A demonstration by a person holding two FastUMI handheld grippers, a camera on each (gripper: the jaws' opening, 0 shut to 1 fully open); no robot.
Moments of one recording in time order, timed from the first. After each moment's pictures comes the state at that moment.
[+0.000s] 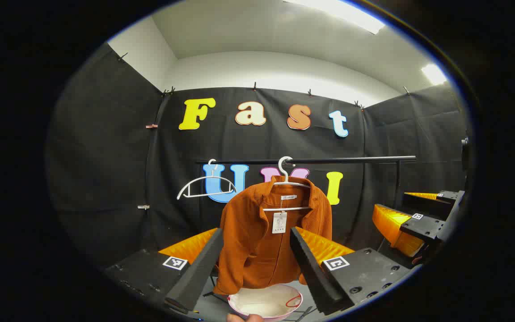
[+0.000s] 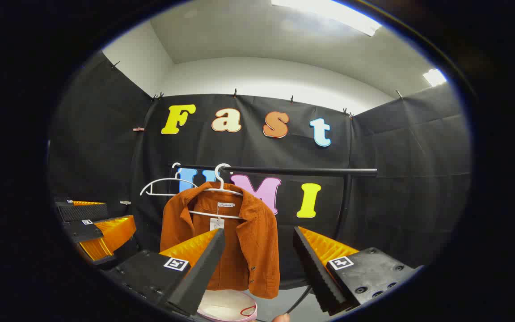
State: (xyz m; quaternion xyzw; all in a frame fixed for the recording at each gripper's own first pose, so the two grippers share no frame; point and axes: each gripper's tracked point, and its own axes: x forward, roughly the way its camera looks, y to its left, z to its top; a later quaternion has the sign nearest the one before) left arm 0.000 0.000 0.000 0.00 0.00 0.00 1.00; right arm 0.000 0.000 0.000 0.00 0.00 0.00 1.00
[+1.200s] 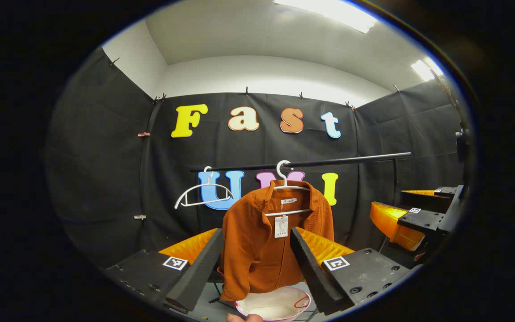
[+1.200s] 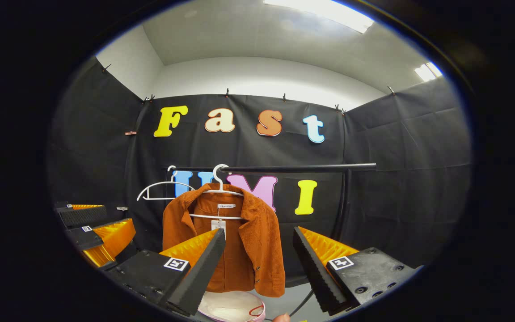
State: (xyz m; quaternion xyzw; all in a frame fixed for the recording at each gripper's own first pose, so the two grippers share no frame) left arm 0.012 0.016 -0.003 0.02 -0.01 -0.03 1.00; right arm 0.007 0.019 -0.004 0.02 0.01 -0.03 1.00
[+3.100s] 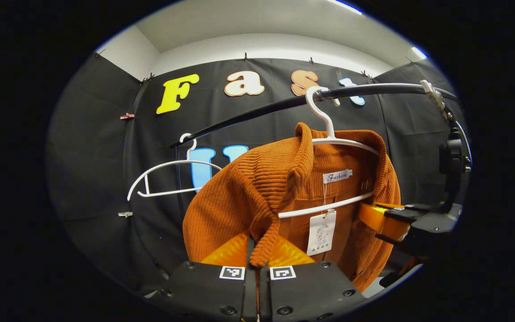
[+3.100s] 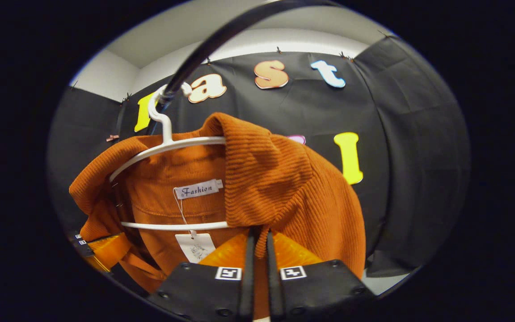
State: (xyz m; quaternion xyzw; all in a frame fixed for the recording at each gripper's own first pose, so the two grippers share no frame) left arm 0.289 0.022 -0.090 0.06 0.03 0.02 1.00; right arm 0.317 0.066 -0.166 0.18 0.08 0.04 0.98
